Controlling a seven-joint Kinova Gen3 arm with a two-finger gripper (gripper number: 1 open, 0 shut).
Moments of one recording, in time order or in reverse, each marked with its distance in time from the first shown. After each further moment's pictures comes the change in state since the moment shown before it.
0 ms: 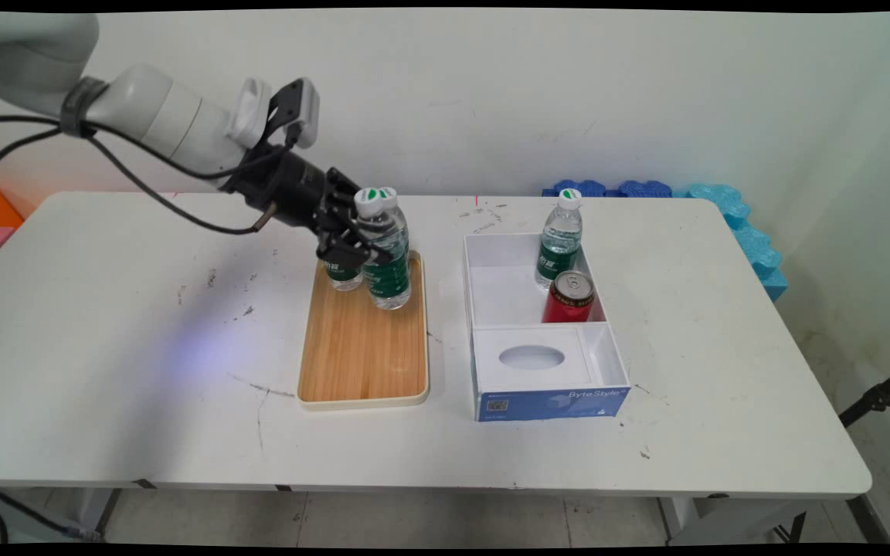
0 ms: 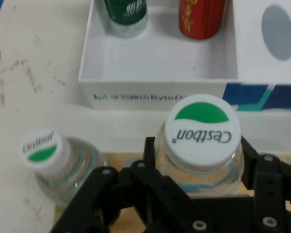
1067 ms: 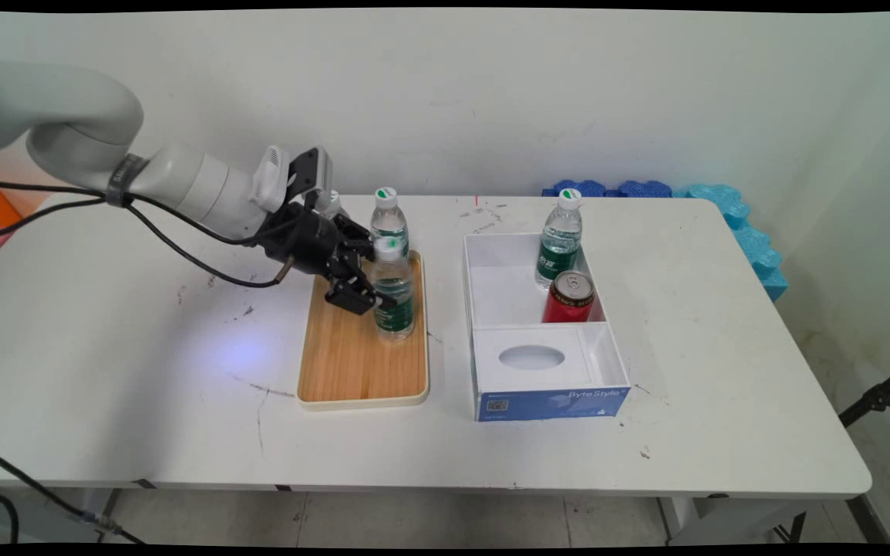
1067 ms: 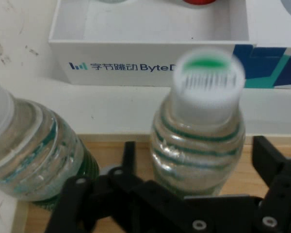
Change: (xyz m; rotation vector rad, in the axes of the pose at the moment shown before) arm -0.050 0.006 0.056 -0.016 0.005 -0.017
